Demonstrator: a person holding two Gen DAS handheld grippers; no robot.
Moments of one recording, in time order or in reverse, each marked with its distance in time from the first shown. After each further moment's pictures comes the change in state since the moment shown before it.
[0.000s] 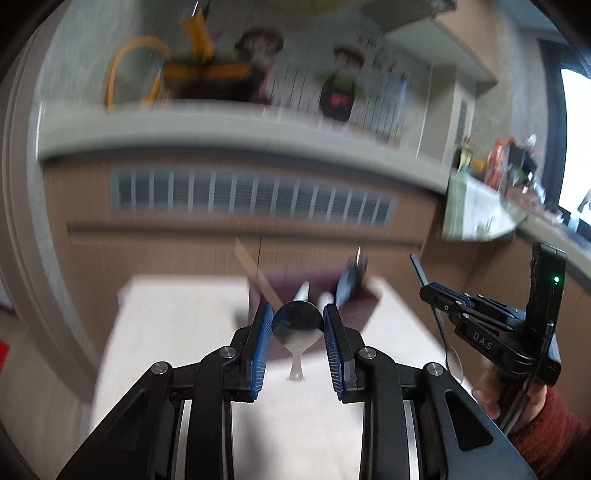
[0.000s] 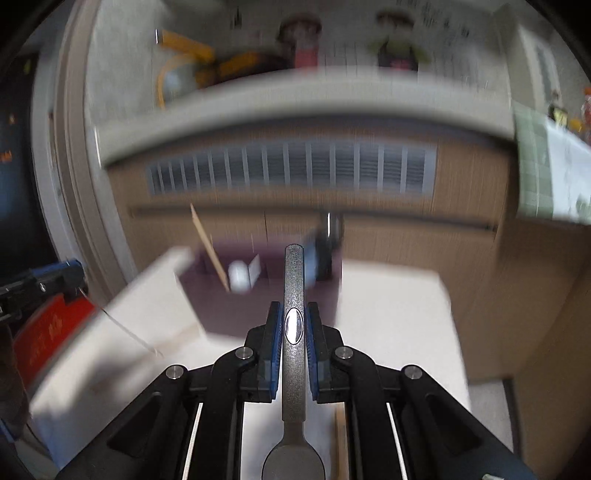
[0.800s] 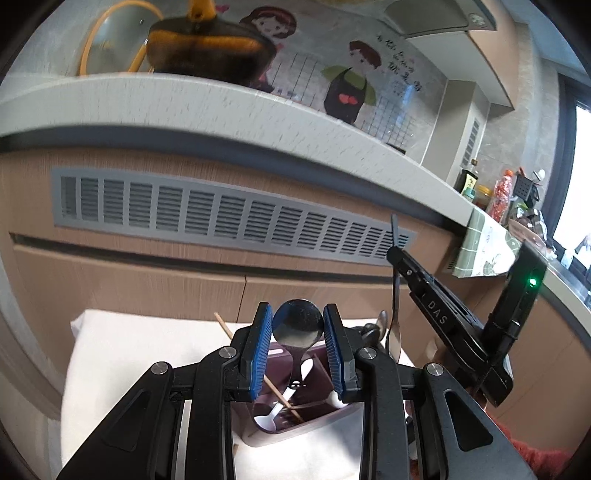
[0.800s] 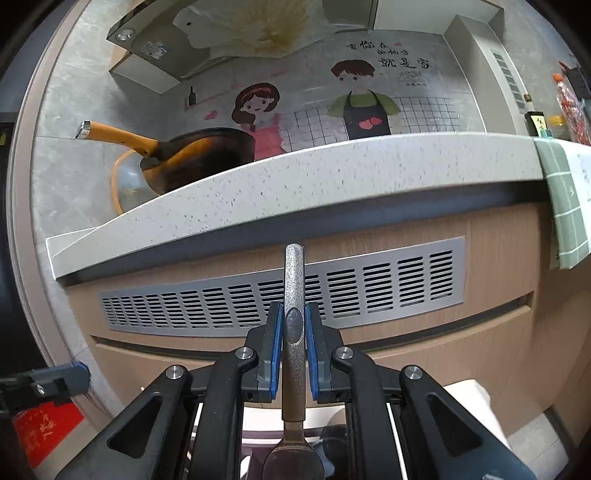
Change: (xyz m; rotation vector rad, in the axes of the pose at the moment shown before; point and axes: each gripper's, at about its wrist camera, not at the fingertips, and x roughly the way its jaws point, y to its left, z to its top) left arm 0.132 0.049 0.045 -0.123 0.073 -0.111; right arm 0.121 -0.010 0.079 0.172 -0.301 -0.062
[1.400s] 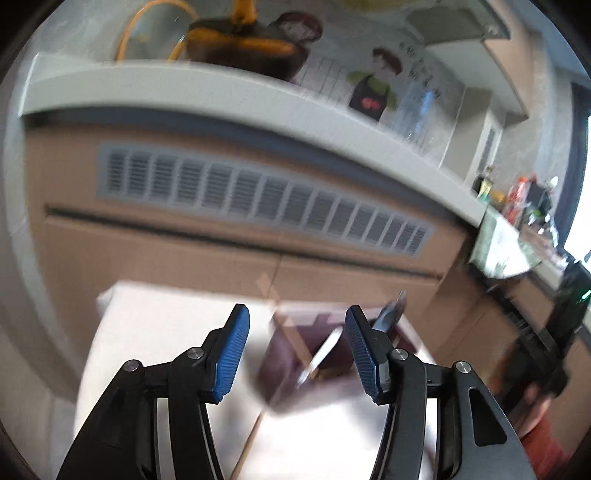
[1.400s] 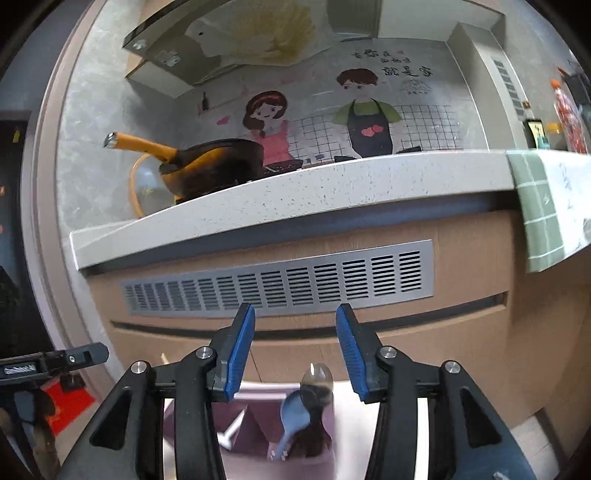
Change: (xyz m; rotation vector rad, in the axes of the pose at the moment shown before) left arm -0.040 0.021 -0.041 -0.041 0.013 0.090; right arm -0.084 -0.021 0.001 -0.045 0.022 0.038
